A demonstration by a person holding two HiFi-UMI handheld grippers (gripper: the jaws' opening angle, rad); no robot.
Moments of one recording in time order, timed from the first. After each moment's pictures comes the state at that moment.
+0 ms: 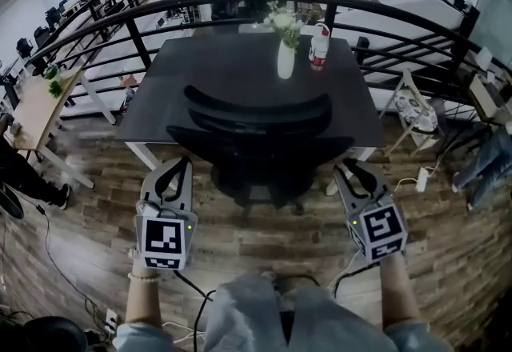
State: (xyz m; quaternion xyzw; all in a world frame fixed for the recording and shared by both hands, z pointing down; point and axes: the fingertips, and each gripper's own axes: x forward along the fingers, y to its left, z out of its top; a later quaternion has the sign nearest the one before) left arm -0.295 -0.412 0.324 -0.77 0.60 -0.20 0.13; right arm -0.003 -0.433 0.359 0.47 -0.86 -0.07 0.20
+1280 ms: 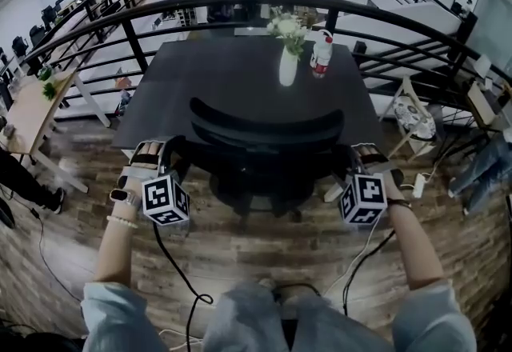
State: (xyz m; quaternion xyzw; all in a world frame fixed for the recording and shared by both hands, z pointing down) left arm -0.360 -0.523 0.435 -0.65 0.37 -0.56 0.34; right arm -0.016 -0.523 0.451 0.24 -0.71 -0.34 0.56
